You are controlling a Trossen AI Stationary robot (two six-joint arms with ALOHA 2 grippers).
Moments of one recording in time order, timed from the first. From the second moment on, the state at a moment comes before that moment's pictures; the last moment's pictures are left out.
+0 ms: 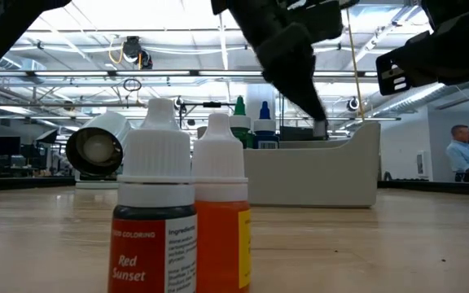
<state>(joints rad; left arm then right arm) -0.05 2.22 1.97 -0.72 -0.02 0.30 0.37 0.94 0.13 0.68 0.03 -0.01</state>
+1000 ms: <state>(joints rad) -0.07 2.22 1.87 -0.71 -0.12 0.24 0.35 0.94 0.13 0.61 0.02 -0.01</state>
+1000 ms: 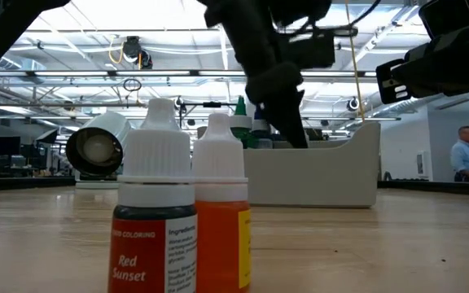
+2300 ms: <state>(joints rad) -0.07 2.22 1.85 -0.68 -0.08 0.24 0.35 0.94 0.13 0.61 0.02 -0.01</state>
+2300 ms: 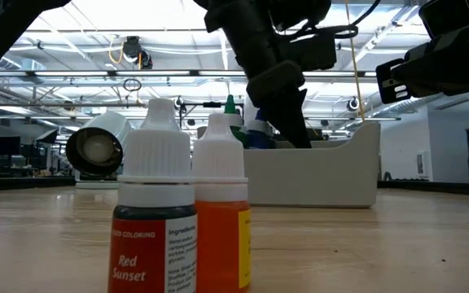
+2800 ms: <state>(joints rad) -0.31 1.97 2.28 -1.12 -0.24 0.25 0.35 0.94 0.13 0.65 0.02 -0.02</state>
